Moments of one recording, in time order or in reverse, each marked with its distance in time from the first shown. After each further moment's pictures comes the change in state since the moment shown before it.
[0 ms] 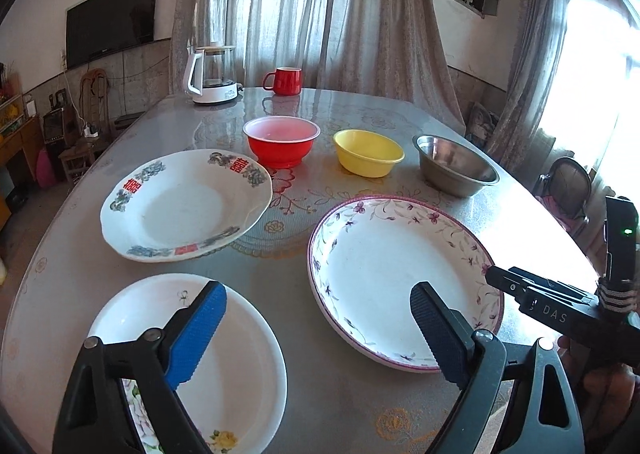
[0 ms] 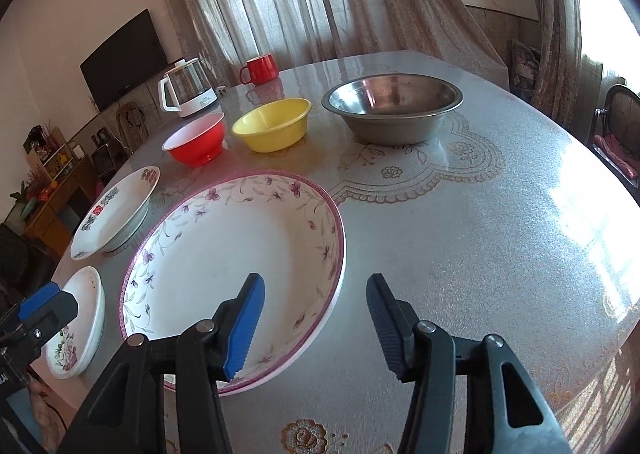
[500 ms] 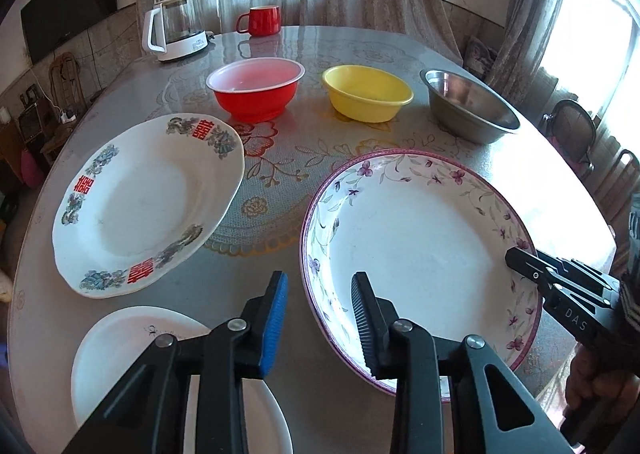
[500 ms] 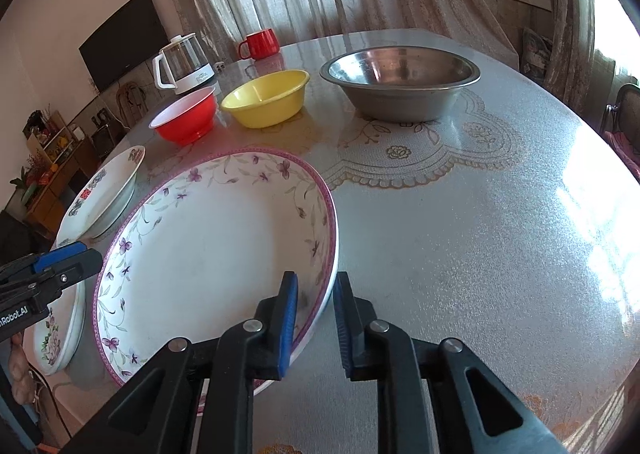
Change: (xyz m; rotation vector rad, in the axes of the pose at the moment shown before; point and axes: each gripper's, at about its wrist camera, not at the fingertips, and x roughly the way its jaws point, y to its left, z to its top) left arm 0.073 -0.003 0.025 0.083 0.265 -0.012; right arm 0.031 -0.004 0.002 -0.040 0.073 0.007
